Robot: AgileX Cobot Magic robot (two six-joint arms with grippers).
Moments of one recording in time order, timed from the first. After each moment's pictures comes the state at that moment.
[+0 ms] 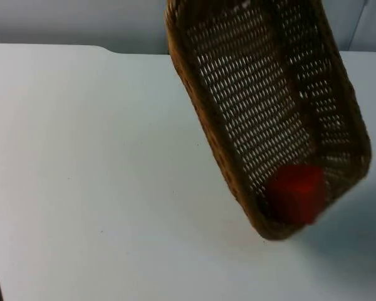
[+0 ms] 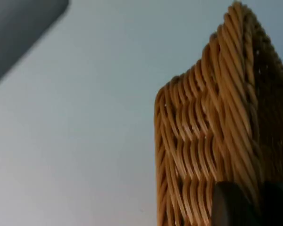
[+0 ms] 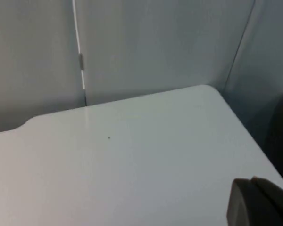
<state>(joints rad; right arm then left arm) 0.27 0.77 -0.99 -0.74 0.93 0.68 -0.57 1.84 -1.71 -0.27 0.78 0.41</state>
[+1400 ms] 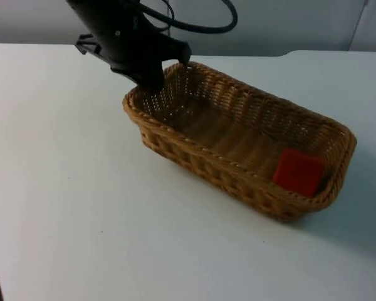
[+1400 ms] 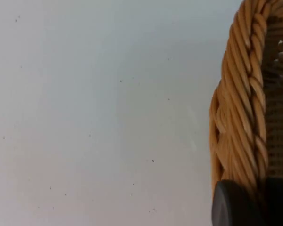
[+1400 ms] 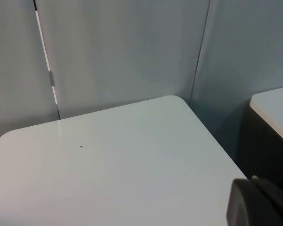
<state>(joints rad) 0.27 0.60 -0.99 -0.75 1.06 0.61 -0.37 2.25 -1.72 -0.32 0.68 0.24</state>
